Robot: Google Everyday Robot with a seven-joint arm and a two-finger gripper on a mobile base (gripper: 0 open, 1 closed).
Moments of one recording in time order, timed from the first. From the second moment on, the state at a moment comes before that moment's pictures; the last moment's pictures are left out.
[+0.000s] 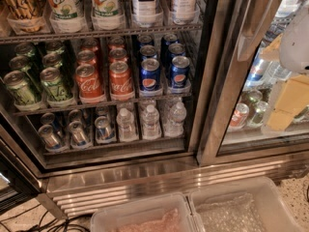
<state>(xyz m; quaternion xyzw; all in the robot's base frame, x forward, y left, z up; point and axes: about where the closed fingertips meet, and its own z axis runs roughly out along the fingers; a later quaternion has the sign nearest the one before) 0.438 -0.217 0.976 -0.60 0.78 -0.03 0.16</state>
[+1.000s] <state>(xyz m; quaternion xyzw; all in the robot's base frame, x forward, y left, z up) 0.461 -0.204 0.982 -0.56 0.79 0.05 0.24</state>
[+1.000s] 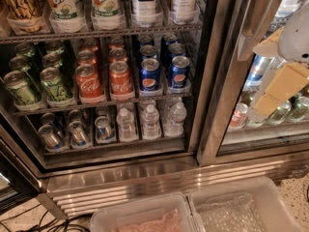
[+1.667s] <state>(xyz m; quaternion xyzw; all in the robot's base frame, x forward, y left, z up) 0.460 -0.181 0.983 -0.57 0.78 0.03 0.26</state>
